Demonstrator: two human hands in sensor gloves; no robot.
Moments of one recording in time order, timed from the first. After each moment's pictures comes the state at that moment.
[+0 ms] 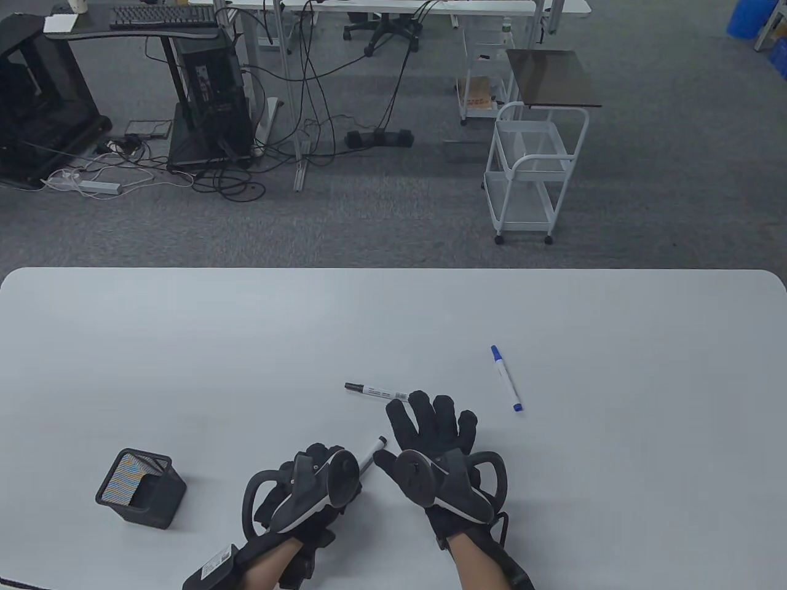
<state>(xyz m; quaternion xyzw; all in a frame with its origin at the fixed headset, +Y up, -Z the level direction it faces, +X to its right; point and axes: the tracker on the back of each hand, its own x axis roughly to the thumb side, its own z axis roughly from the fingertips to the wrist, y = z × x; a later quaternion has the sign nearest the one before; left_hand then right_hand) -0.128 -0.737 -0.304 -0.08 -0.04 -0.03 1.00 0.042 -0.703 -0.309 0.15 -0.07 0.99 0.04</state>
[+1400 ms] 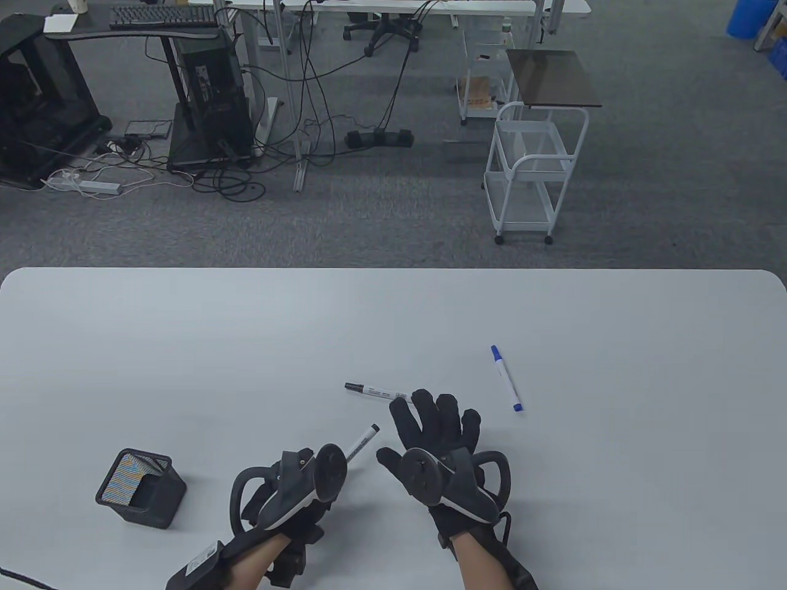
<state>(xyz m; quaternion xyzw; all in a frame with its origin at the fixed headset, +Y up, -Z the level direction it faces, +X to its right) -0.159 -0.700 -0.300 -0.04 -0.04 -0.02 1.00 0.050 -0.699 -0.310 0.15 -0.07 0.98 0.05</state>
